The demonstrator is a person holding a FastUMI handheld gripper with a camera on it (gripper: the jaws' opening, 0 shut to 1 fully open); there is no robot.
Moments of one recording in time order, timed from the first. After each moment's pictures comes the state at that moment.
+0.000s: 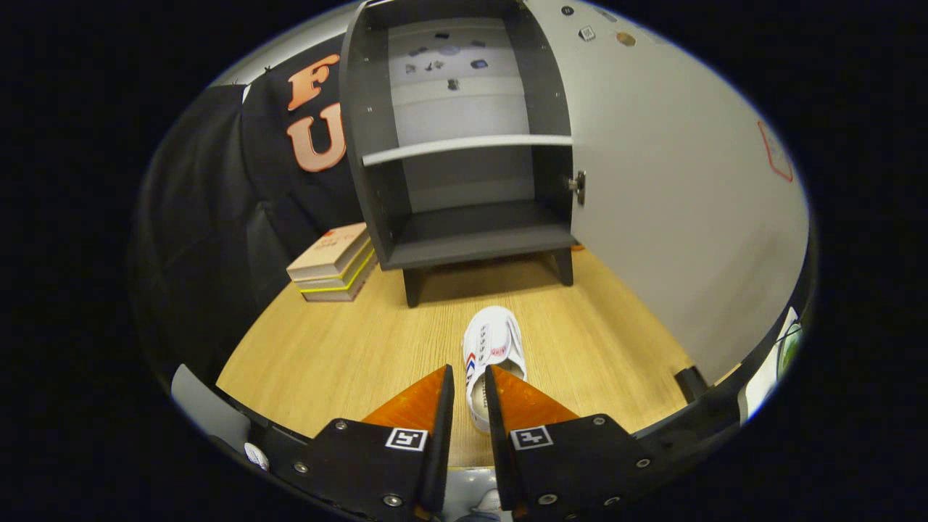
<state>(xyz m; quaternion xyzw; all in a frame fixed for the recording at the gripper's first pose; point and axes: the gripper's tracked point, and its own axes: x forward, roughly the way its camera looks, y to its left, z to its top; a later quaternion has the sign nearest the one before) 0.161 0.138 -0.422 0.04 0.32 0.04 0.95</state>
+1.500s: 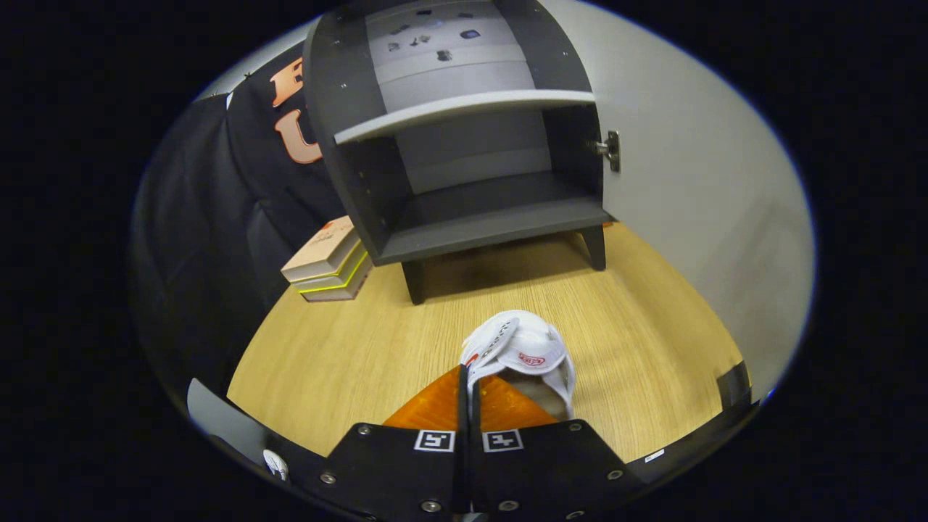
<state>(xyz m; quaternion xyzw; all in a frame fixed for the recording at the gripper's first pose) 0.205 0.138 -0.399 0.06 0.31 0.08 0.94</state>
